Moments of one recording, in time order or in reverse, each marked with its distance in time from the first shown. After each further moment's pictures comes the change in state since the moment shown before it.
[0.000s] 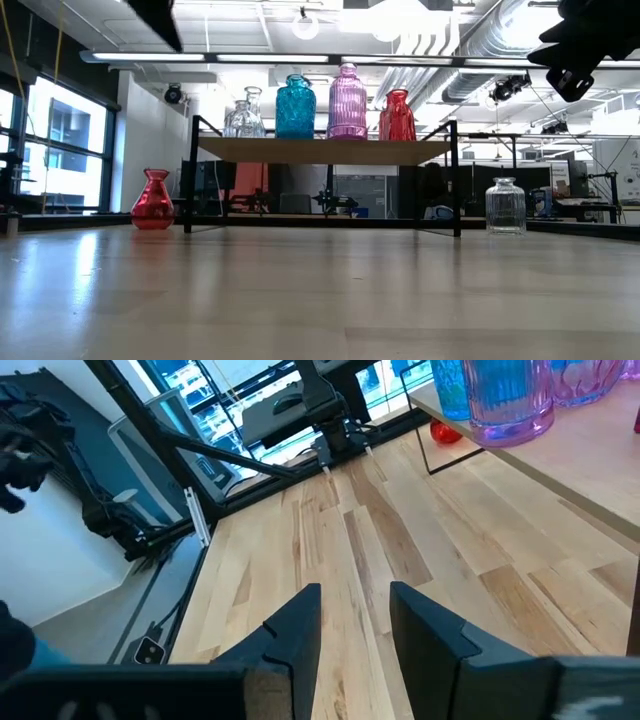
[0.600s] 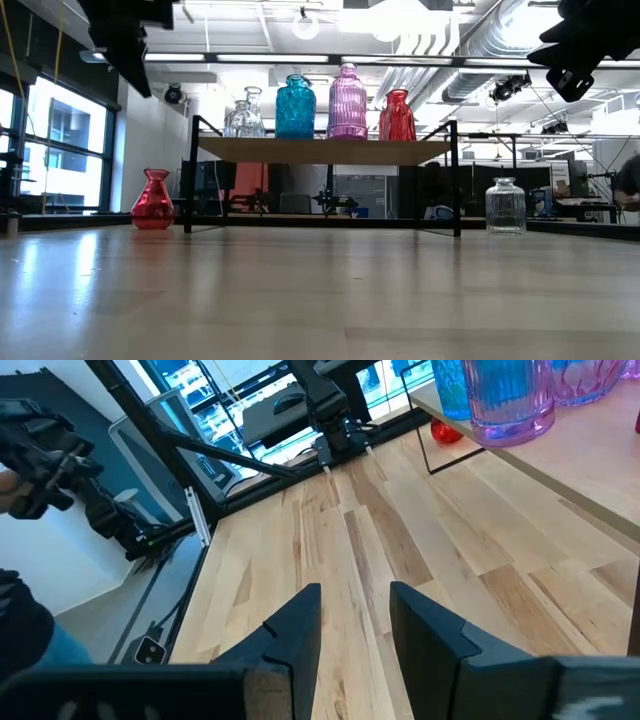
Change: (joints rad) left arm 0.337 -0.200 -0.279 0.110 0.181 0.208; right arm 0.000 0.000 0.000 0.000 -0.001 0.000
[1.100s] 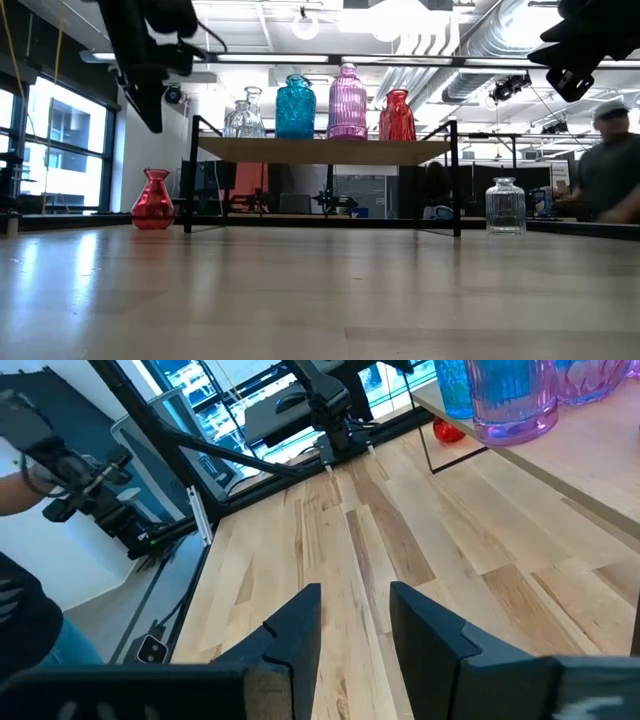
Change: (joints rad) left arm 0.338 0.165 -0.040 0.116 0.210 0.125; right arm 0.000 0.000 0.000 0.000 -0.006 0.000
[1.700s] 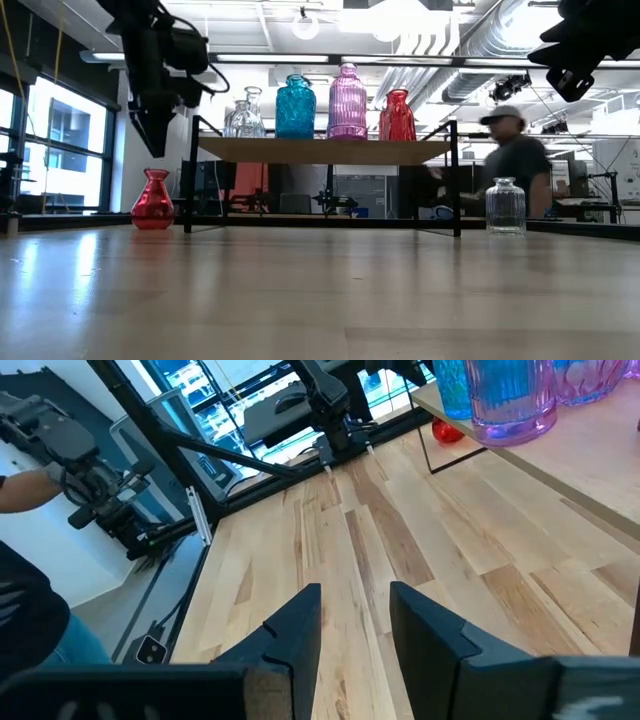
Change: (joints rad) left arm 0.142 0.169 0.000 0.031 0.098 0.063; right arm 0.000 0.000 0.000 0.000 0.003 0.000
